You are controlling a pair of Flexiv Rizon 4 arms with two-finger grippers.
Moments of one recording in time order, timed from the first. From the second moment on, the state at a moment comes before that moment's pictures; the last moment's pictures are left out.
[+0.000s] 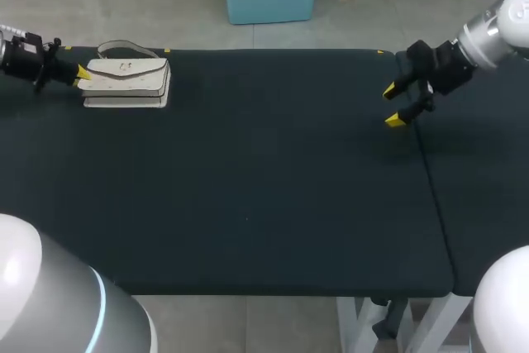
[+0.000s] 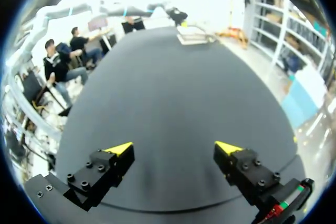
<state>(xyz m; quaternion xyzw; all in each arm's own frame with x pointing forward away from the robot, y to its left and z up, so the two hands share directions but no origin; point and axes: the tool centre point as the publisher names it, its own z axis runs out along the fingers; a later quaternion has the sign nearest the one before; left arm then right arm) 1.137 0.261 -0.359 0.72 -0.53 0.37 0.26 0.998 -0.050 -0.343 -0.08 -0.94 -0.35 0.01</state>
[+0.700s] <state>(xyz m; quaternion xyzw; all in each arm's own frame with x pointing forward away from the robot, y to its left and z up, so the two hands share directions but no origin) 1.080 0.221 -0.357 0.69 -0.55 0.32 0.34 0.998 -0.050 -0.343 -0.08 -0.94 -0.35 0.01</state>
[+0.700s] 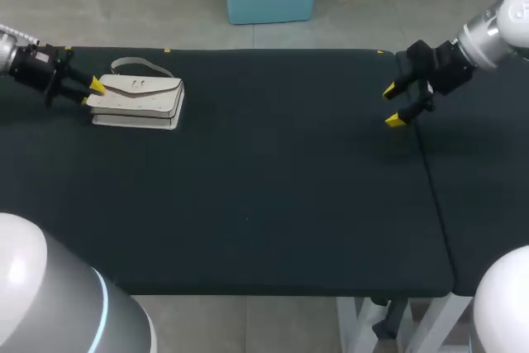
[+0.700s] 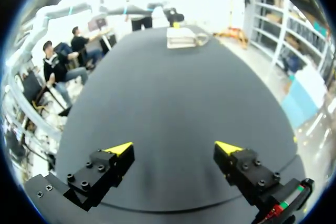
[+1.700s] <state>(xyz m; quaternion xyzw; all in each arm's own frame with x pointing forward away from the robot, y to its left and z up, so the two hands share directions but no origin) 1.012 0.106 -0.355 0.59 -0.65 0.23 0.43 0.998 -0.050 -0.343 -0.08 -0.94 -0.35 0.01</state>
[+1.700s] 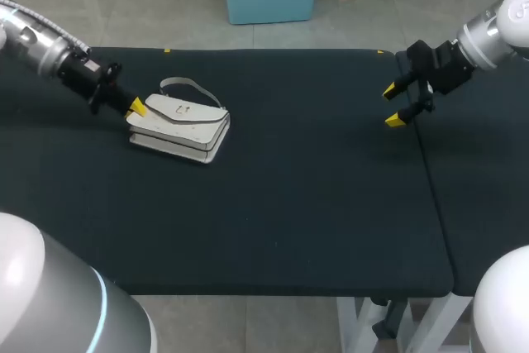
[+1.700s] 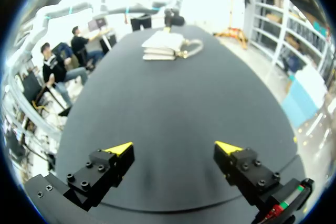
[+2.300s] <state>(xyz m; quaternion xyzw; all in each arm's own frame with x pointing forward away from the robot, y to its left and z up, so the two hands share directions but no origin) 1.002 0.089 -0.357 0.59 -0.64 0.20 0.46 0.998 -0.050 -0.343 -0.08 -0.94 -0.35 0.01</state>
